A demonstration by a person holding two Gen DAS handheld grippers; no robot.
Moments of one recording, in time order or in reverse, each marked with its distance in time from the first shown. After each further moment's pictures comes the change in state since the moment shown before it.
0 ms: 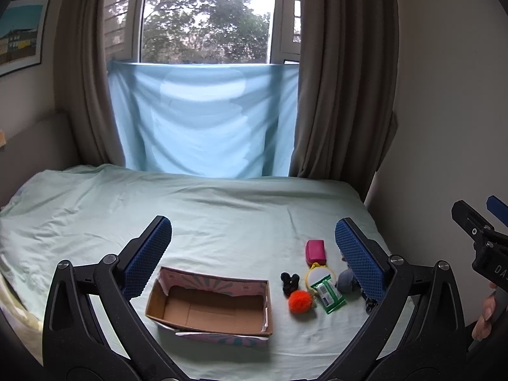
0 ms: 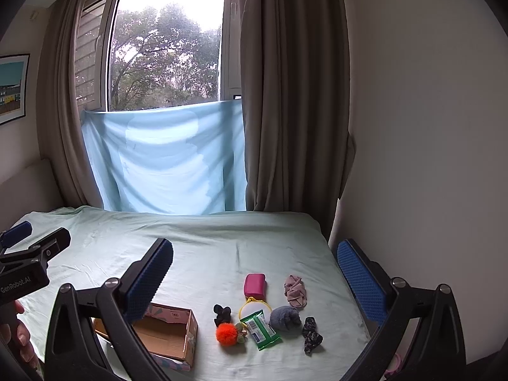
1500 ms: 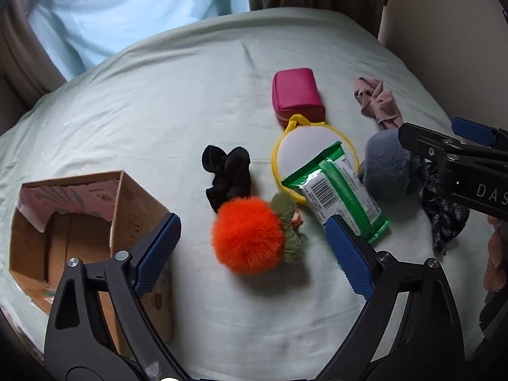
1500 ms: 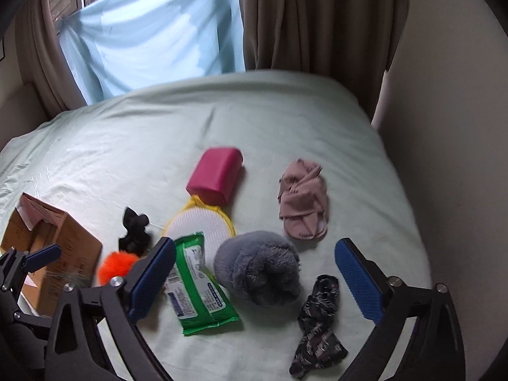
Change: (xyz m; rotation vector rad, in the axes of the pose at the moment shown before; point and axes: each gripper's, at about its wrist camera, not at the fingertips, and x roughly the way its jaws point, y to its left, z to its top) left arm 0.355 -0.159 -0.275 0.185 0.527 0.035; right arm 0.352 -0.104 -0.246 -0.051 0.473 0.150
